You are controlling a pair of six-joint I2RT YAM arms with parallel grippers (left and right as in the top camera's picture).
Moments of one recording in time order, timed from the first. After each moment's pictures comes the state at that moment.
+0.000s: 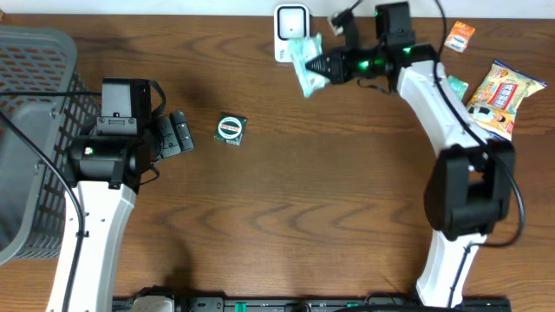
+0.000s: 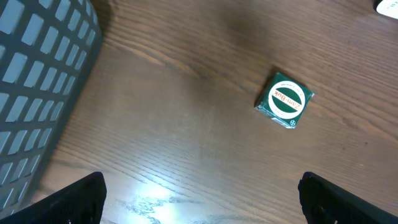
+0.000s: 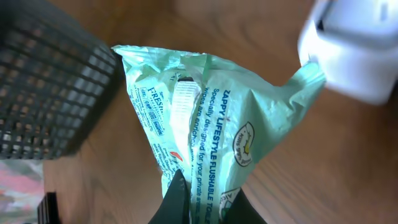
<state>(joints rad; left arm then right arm) -0.05 1.27 1.26 -1.03 -0.12 -0.33 0.18 2.09 1.77 -0.52 -0.88 0.00</state>
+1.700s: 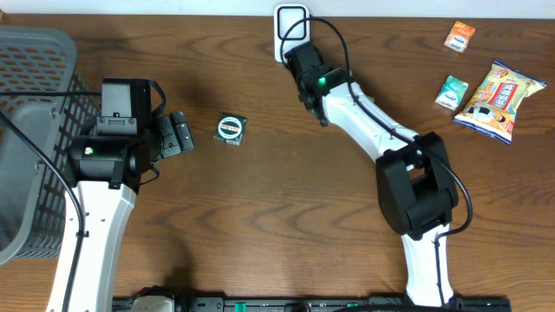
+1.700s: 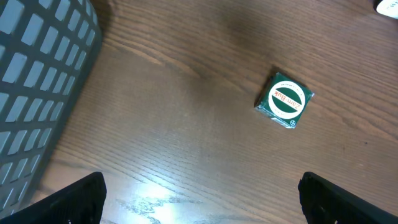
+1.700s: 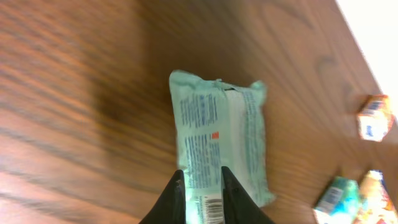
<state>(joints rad) -0.05 1.27 1.26 -1.03 -0.12 -0.33 0.50 2.22 1.75 -0.67 0.52 -0.25</state>
